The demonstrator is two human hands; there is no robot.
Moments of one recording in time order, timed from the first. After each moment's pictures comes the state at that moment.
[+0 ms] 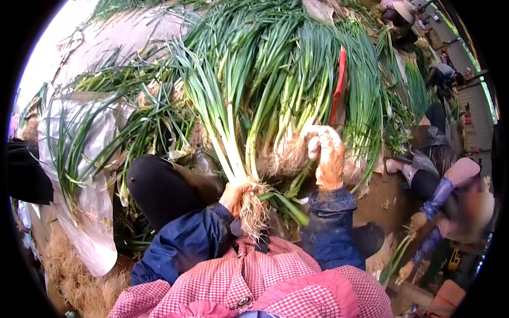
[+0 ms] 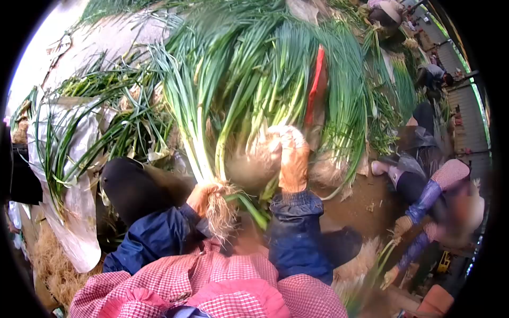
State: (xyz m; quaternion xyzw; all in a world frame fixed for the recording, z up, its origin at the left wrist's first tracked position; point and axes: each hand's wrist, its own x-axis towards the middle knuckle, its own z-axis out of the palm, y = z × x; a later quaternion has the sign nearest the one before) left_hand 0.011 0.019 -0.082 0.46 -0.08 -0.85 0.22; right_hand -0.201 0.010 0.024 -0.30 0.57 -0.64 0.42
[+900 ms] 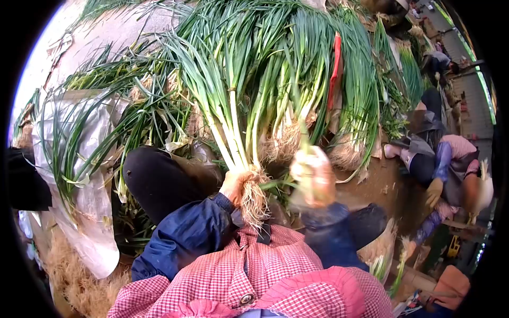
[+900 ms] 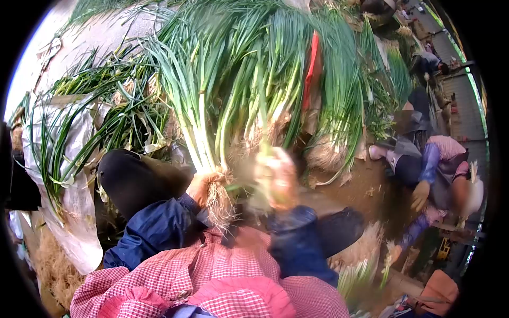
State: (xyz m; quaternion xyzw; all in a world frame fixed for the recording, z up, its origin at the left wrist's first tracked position) left_hand 0.016 0.022 -0.099 0.42 -0.07 -0.88 0.22; right_hand -0.178 0.076 -0.011 -0.17 0.37 -0.67 0.62
